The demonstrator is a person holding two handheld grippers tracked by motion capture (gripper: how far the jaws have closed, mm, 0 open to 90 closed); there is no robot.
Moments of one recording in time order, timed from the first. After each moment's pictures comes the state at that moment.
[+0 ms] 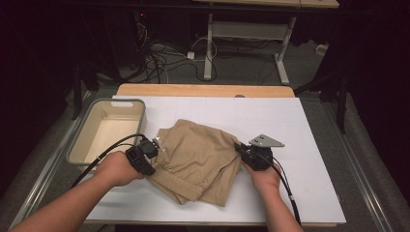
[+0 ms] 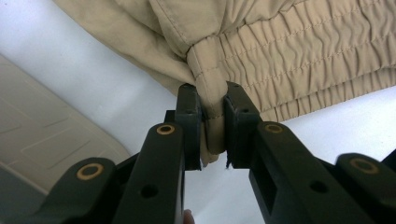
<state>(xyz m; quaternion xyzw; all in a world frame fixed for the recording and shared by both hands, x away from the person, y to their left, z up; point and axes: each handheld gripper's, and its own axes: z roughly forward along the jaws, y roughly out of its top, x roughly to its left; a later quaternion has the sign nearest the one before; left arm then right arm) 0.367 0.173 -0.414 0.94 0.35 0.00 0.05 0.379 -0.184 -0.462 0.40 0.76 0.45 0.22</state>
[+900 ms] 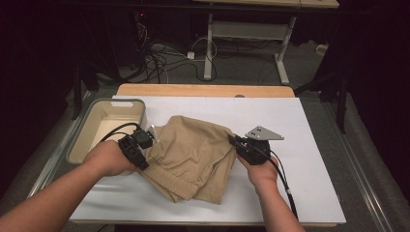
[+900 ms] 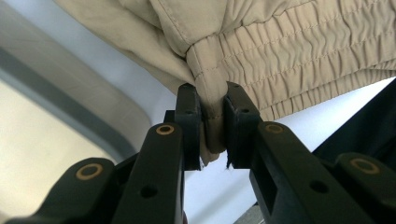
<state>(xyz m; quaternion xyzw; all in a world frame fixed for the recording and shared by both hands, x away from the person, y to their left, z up) 0.374 0.180 -0.368 0.93 0.36 -0.02 0.02 0.374 -0.164 -0.418 0.37 0.76 0.48 0.23</state>
